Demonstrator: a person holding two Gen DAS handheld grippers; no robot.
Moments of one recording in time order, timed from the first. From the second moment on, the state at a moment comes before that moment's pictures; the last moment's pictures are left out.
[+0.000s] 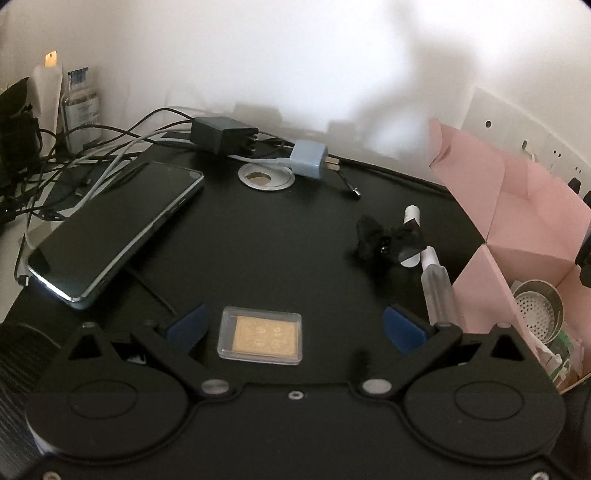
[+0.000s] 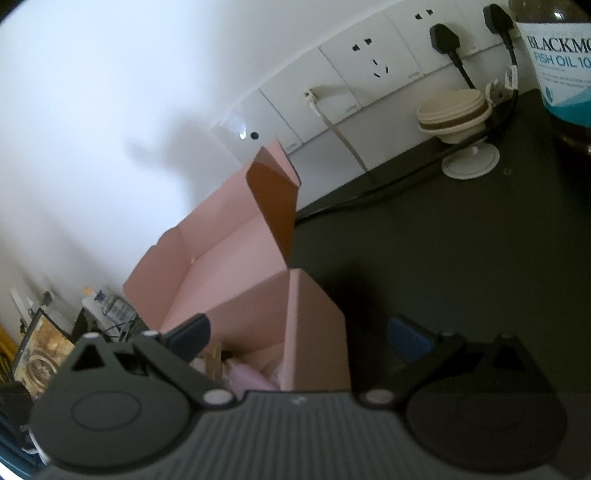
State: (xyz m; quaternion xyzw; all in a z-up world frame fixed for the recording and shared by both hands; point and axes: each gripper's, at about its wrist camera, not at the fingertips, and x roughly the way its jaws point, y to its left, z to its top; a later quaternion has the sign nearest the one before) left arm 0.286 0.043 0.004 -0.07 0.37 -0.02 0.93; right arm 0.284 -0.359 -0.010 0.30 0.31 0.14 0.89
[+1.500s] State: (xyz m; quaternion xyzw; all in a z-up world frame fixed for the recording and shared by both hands) left arm 0.269 0.010 -0.002 0.04 0.34 -0.08 0.94; right arm 0.285 -0.361 -0.013 0.31 0.31 0.14 0.89
